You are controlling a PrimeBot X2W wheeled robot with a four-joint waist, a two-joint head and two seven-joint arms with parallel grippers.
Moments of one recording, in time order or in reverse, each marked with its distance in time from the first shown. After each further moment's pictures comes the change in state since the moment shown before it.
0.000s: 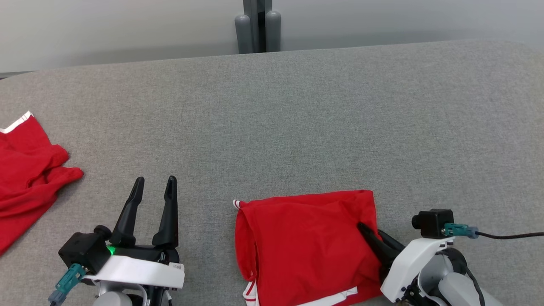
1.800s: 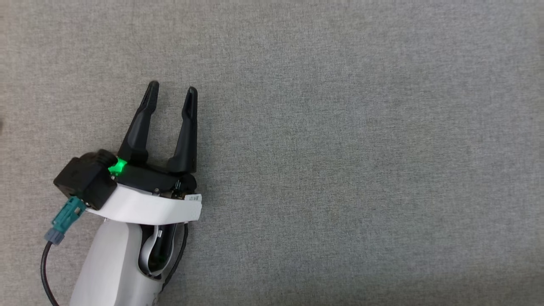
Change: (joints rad) left arm -0.270 -0.003 -0.075 -0.057 0.014 -0.002 -0.006; right arm -0.515 -0.520 -0.554 0.419 -0.951 0.000 -0.126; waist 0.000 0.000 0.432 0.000
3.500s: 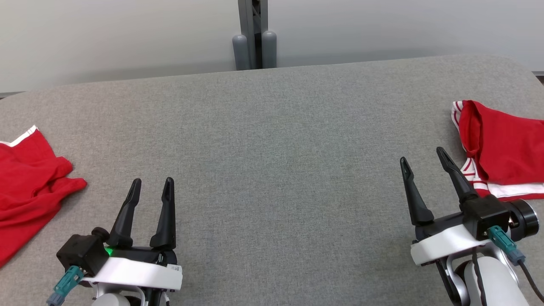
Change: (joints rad) left arm 0.277 0.003 0.086 0.054 0.002 0.001 0.004; right arm 0.633 0.705 -0.002 -0.726 0.066 0.000 -0.104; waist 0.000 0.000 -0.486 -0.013
